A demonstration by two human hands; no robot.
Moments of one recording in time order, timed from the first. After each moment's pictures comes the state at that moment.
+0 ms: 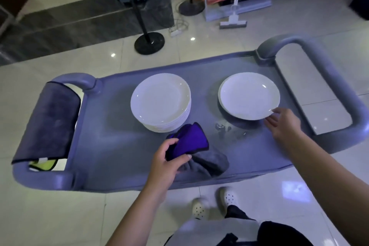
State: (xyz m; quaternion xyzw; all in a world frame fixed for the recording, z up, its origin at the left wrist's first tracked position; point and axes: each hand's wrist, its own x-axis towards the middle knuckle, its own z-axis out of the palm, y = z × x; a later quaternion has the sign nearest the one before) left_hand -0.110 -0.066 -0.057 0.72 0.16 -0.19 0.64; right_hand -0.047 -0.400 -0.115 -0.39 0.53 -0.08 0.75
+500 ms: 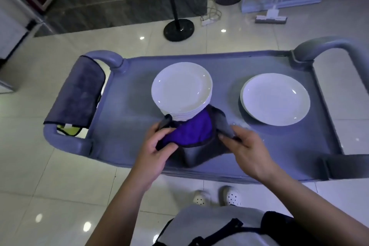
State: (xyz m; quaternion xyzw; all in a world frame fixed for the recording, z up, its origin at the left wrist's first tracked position) left_hand -0.120 -0.034 -0.021 0.80 0.06 -0.06 0.60; right_hand -0.108 -0.266 -0.048 -0.73 0.01 0.11 0.68
